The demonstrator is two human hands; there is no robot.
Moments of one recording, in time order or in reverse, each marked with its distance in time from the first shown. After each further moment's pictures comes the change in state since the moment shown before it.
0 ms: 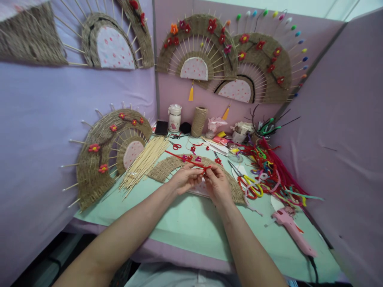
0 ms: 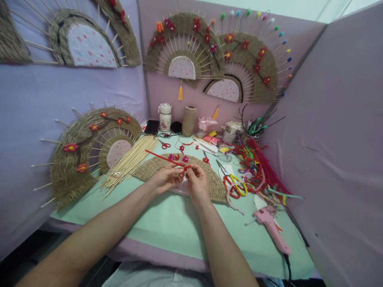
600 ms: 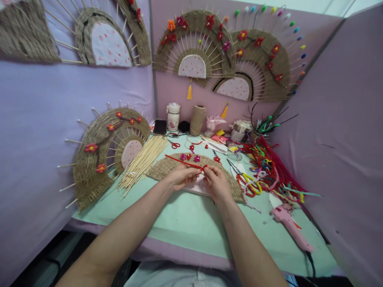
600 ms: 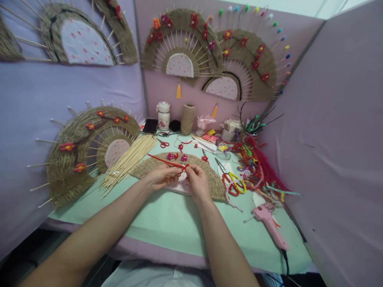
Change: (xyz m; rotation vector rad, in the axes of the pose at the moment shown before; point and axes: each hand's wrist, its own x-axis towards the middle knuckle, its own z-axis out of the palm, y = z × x) left_hand 0.001 0.008 -0.006 0.211 0.045 -0.076; right_hand 0.001 -0.003 -0.005 -0.136 0.054 0.185
